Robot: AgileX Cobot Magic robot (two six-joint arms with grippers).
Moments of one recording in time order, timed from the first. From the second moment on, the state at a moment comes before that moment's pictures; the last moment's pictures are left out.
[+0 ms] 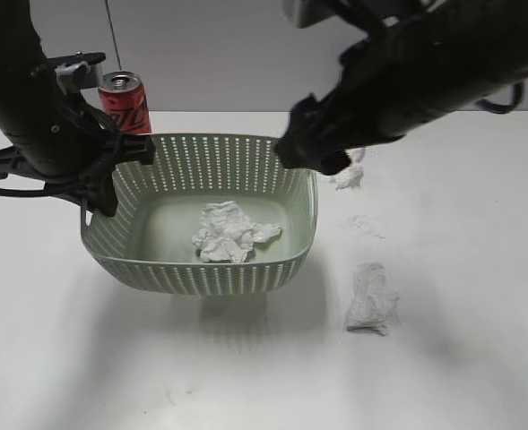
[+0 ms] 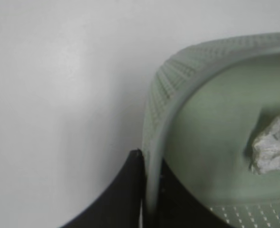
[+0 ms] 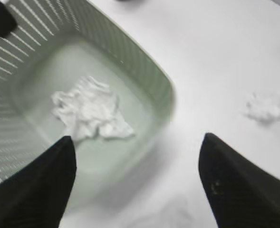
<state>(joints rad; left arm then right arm) -0.45 1.72 -1.19 -0.11 0.87 -0.31 0.65 1.54 -1.12 0.25 0.47 -0.28</state>
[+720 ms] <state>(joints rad) -0.45 1.75 -1.19 0.01 0.93 -0.33 0.53 1.74 -0.73 0.24 0.26 -0.22</state>
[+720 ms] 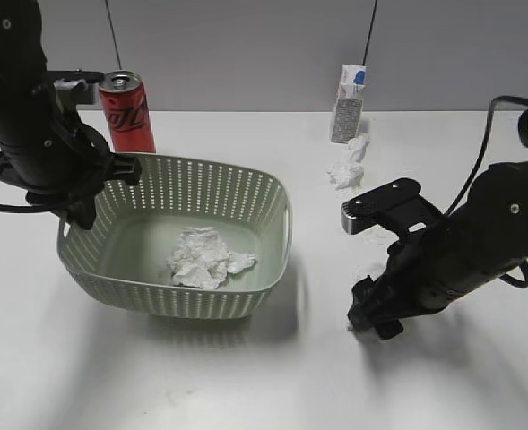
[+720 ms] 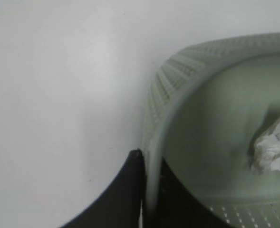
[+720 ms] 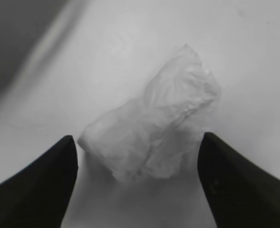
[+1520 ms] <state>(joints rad) -0.45 1.75 -1.19 0.01 0.93 -0.33 0.59 1.58 -0.82 0.22 0.32 -0.32</state>
